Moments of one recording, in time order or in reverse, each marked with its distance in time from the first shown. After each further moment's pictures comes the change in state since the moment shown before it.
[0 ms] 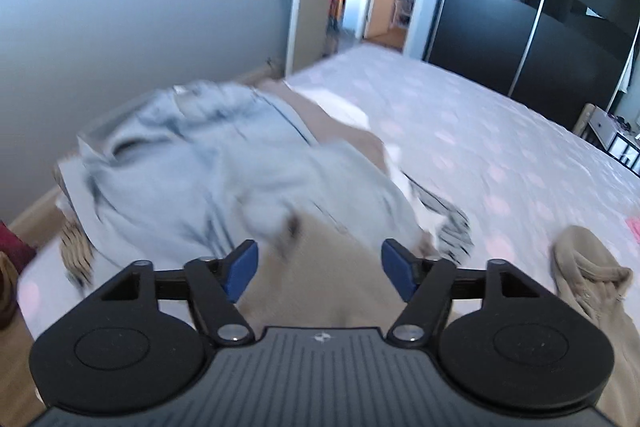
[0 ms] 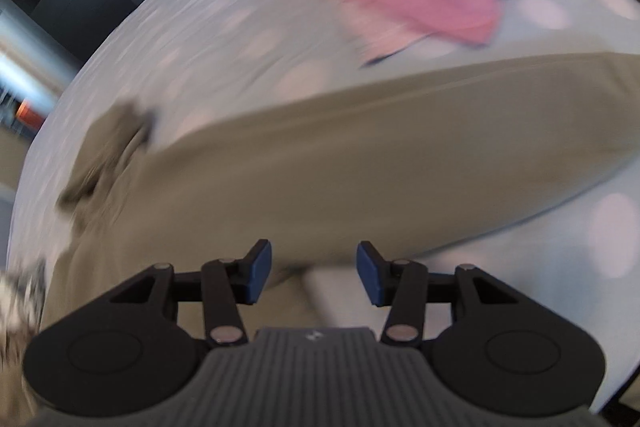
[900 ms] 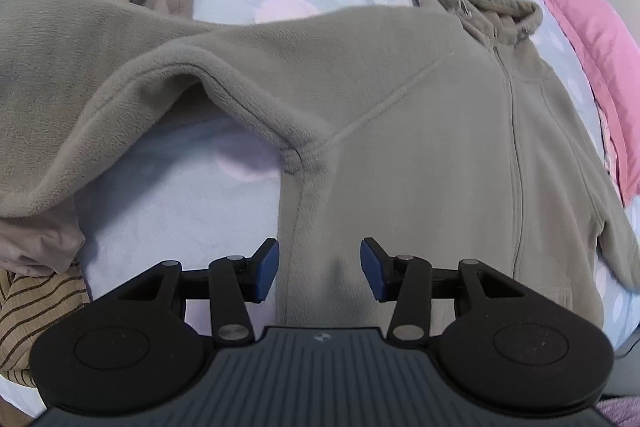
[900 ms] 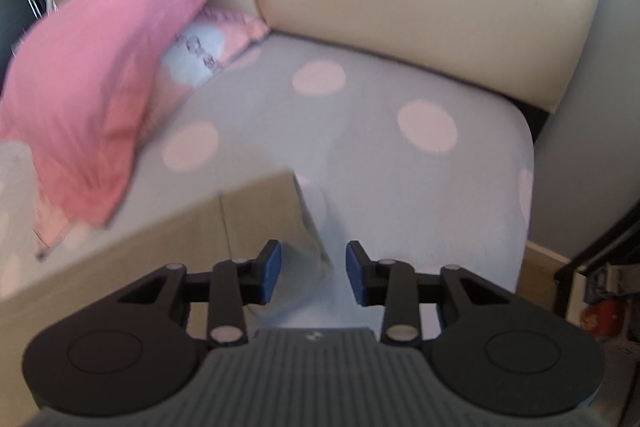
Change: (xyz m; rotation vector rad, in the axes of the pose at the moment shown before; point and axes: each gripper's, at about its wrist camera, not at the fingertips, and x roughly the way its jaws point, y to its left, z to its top) left arm 0.082 -0.209 -0.169 0.222 0.626 -0.346; right arm -0.073 -0.295 0.056 0.293 -0.275 -0.540
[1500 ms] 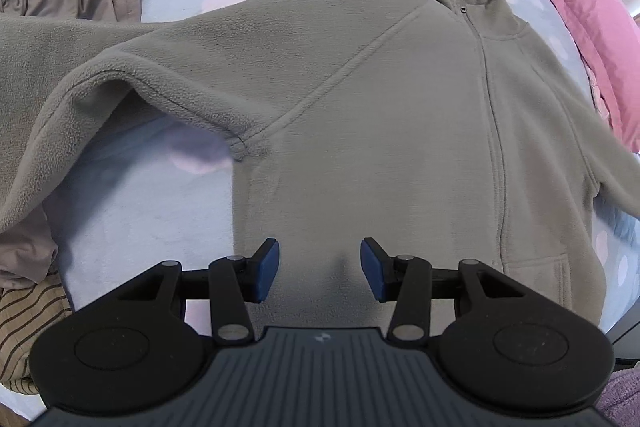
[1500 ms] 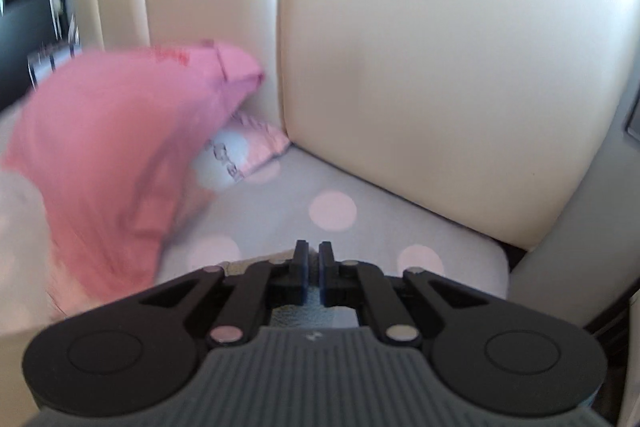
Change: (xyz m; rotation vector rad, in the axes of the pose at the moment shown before) left arm 0.009 -0.039 -0.004 0.118 0.082 -0.004; right arm -0.055 0.052 0.075 -0.146 -0.212 -0.066
